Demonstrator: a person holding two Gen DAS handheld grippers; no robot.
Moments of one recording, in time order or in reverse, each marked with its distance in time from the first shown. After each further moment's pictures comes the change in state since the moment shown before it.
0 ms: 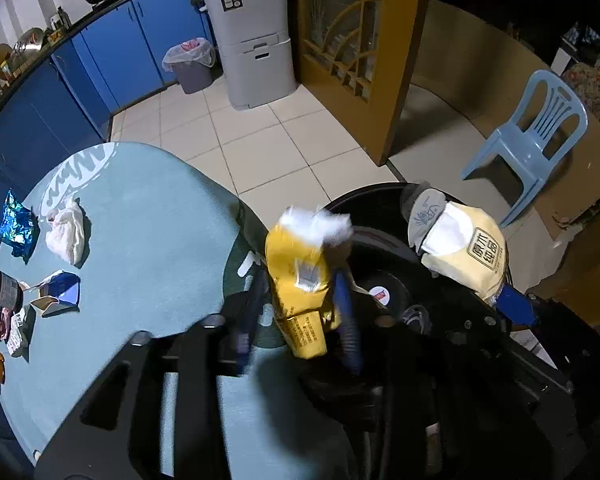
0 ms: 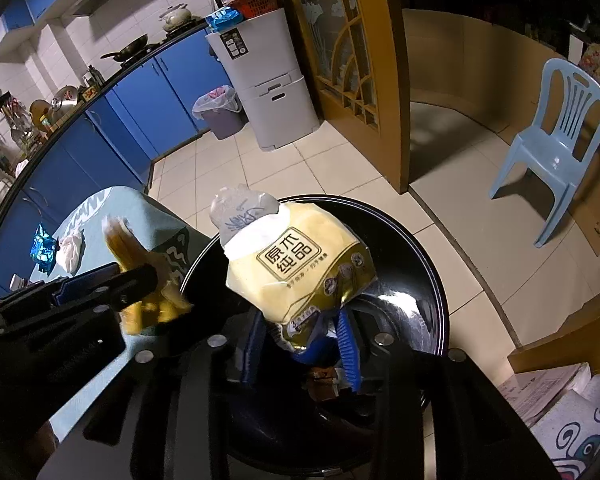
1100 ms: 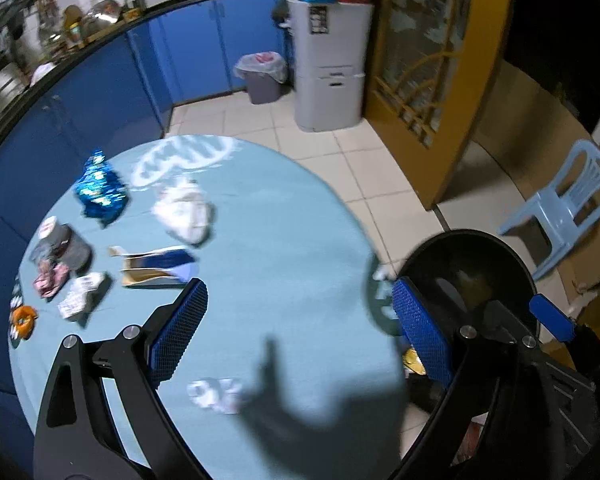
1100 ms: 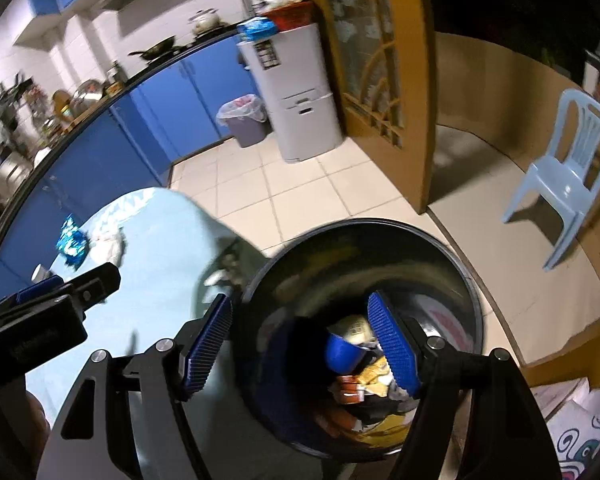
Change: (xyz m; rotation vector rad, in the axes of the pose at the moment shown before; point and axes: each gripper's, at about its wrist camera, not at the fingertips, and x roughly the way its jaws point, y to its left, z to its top) left arm -0.057 0.101 -0.024 -0.213 -0.112 0.119; right arm -0.027 0.061 0.002 -0.087 -0.043 0.040
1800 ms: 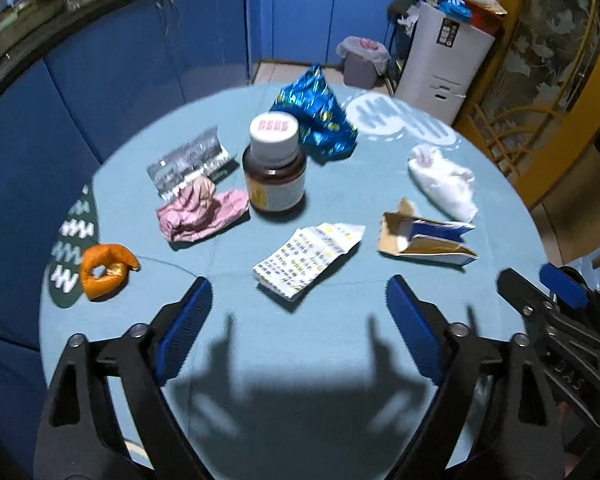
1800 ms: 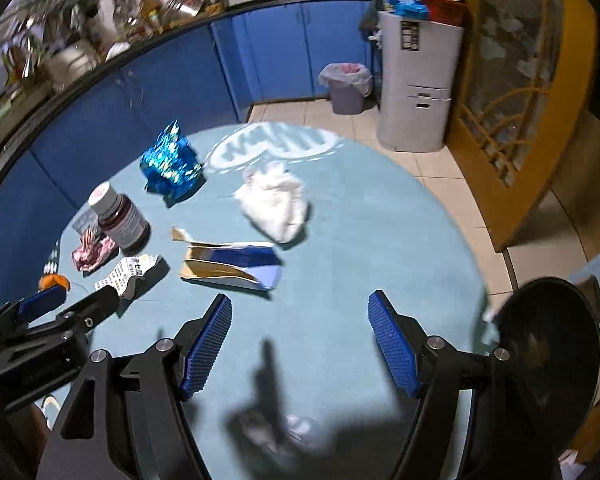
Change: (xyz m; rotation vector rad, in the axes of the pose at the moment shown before) left arm 0.023 0.228 -0.049 -0.285 0.080 0.064; right arm 0.071 0.217 -0.014 -0.338 0.128 0.102
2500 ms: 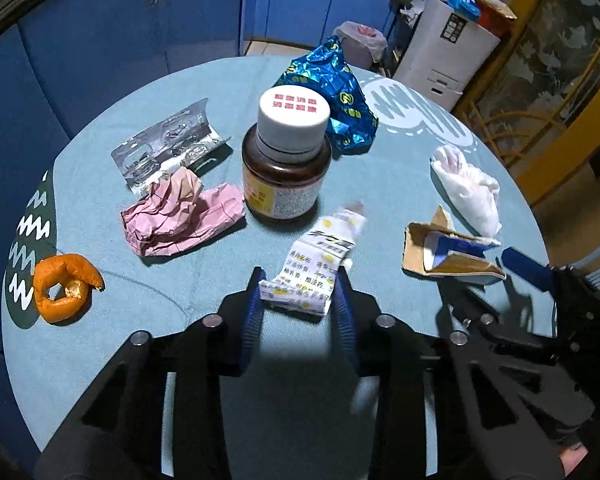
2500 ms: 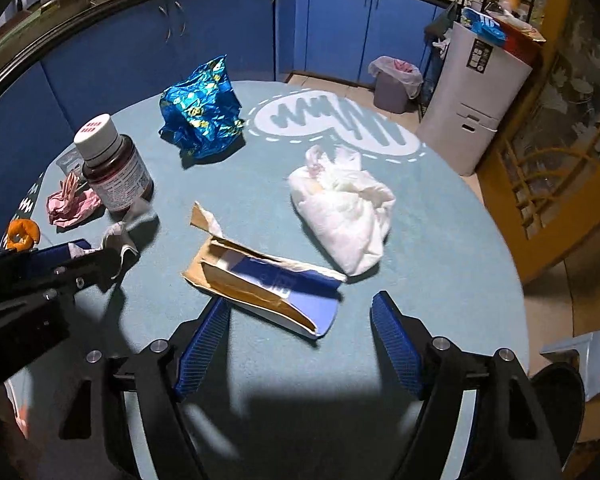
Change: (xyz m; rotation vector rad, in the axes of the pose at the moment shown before) left arm 0.033 0.020 0.013 -0.055 0.050 -0.071; right arm 0.058 0.042 0.017 -0.258 0.084 -0.002
